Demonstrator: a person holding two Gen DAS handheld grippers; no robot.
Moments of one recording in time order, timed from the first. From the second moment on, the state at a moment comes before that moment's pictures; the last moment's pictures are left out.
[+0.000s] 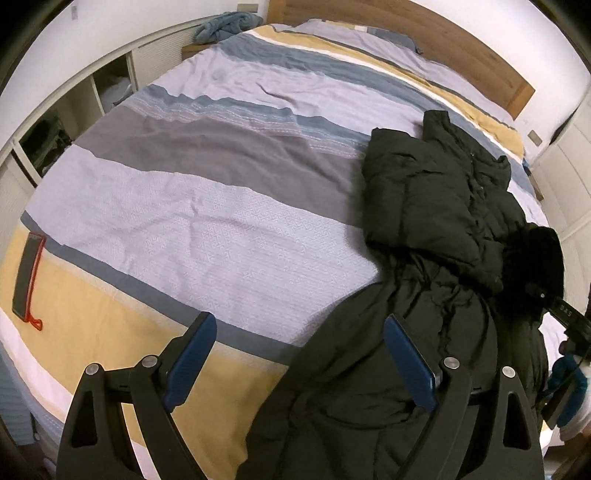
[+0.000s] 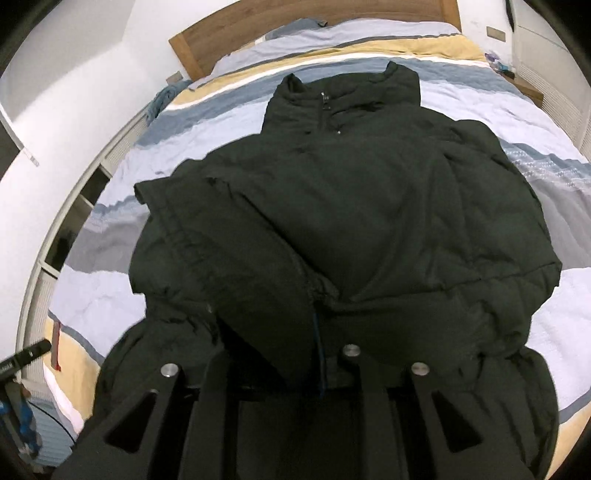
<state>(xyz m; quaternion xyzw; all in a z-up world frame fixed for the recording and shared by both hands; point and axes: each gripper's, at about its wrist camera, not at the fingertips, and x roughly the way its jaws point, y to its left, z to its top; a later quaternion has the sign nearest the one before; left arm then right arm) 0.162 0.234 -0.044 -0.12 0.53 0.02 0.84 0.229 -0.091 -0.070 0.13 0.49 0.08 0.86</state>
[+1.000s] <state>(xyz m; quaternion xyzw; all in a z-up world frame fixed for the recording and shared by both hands) 0.252 0.023 -0.044 -0.05 0.50 -0.15 0.85 0.184 -0.156 -0.031 0.05 0.46 0.10 0.88</state>
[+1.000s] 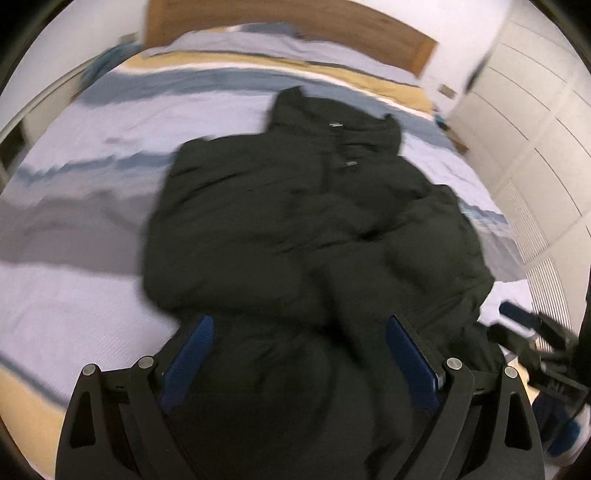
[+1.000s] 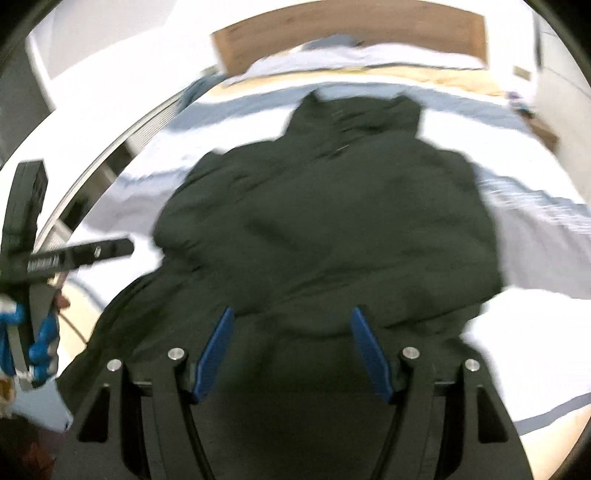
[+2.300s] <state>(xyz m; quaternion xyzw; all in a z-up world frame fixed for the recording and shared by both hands) 0.618 0.035 -0.115 -0.18 0.49 -0.10 0.85 0.530 -0.299 -0.077 0.24 0.41 0.03 0.88</state>
